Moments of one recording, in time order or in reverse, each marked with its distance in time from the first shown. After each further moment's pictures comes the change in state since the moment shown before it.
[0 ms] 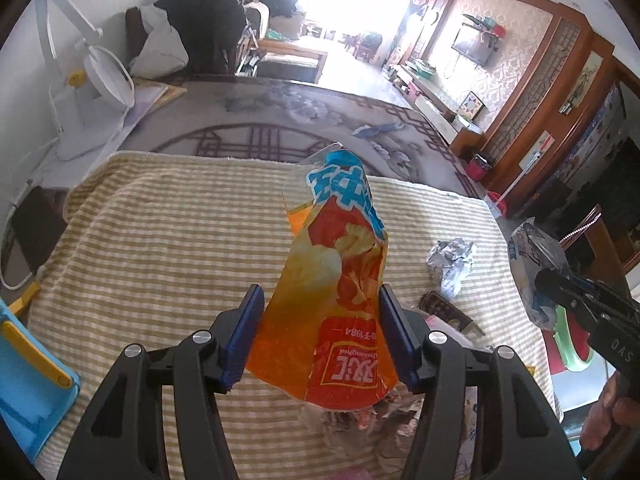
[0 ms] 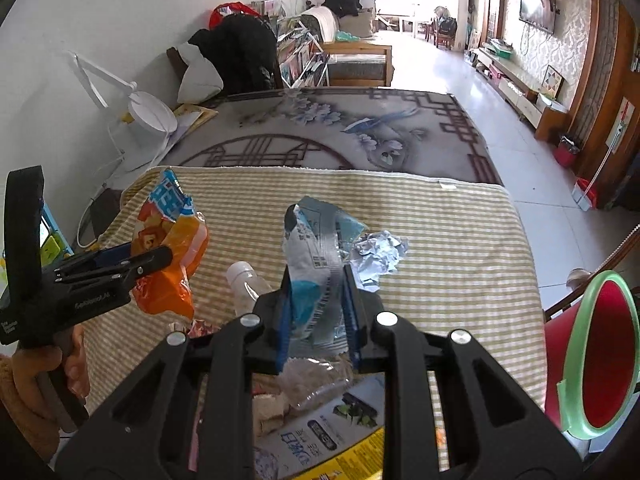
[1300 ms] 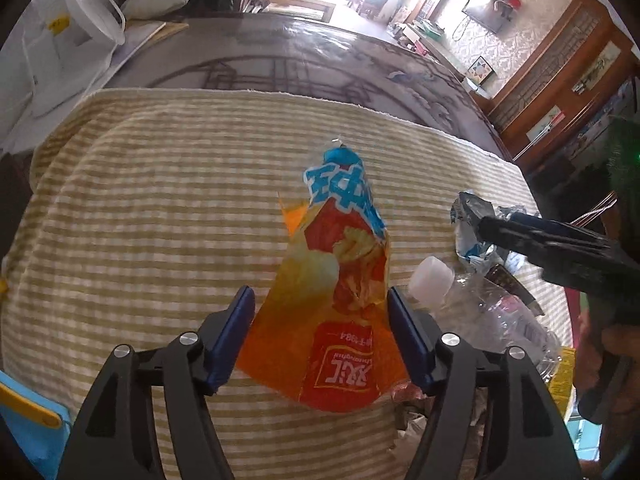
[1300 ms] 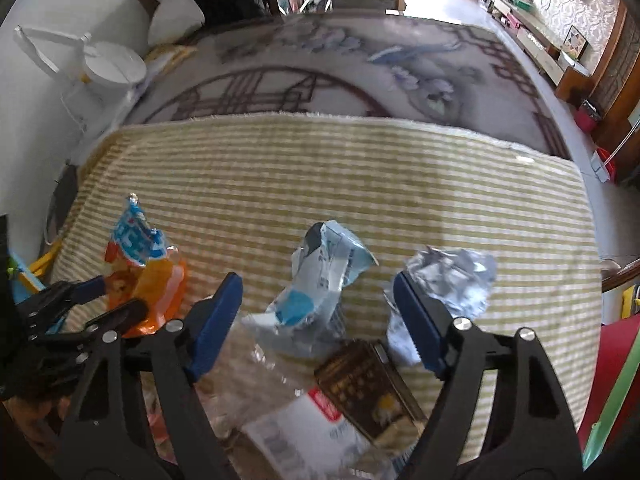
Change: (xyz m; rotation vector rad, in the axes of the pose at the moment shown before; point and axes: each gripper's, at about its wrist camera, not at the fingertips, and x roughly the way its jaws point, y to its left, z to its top) left arm 0.079 0.057 0.002 -0.011 0.184 -0.025; right arm 0.155 0.021 0.030 0.005 0.295 0.006
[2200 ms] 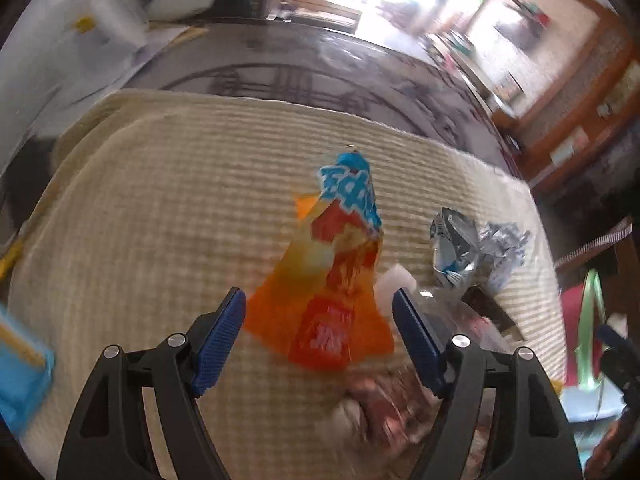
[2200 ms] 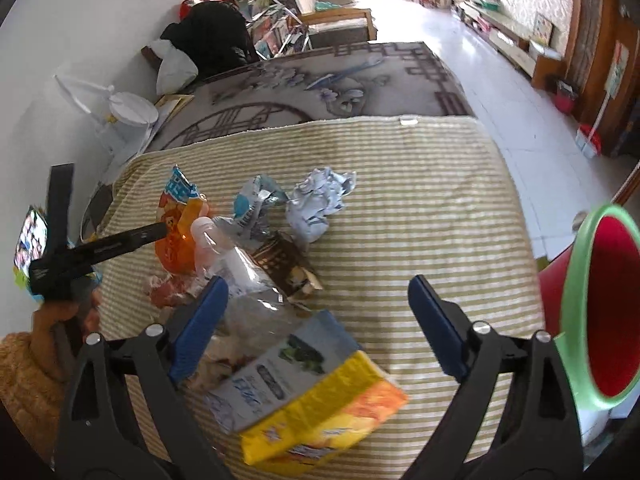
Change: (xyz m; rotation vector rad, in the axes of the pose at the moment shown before) left arm -0.007 -0.043 -0.004 -0.055 -0.008 0.086; right arm -0.125 -0.087 -0.106 0.148 -0.174 0.080
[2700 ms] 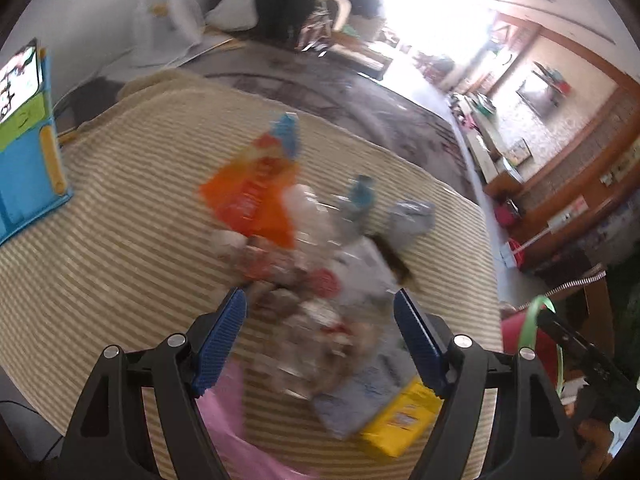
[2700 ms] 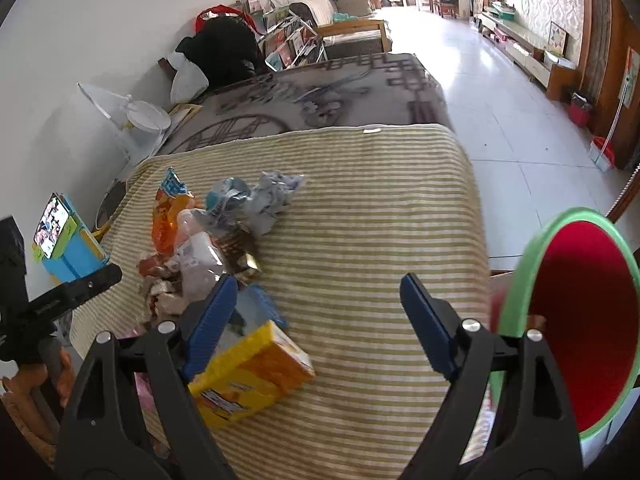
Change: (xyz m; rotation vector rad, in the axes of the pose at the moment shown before) left arm -0.097 -0.072 -0.110 -0.270 -0.164 0.013; right arm -0.041 -0.072 -0.004 -0.092 -0.044 0.066
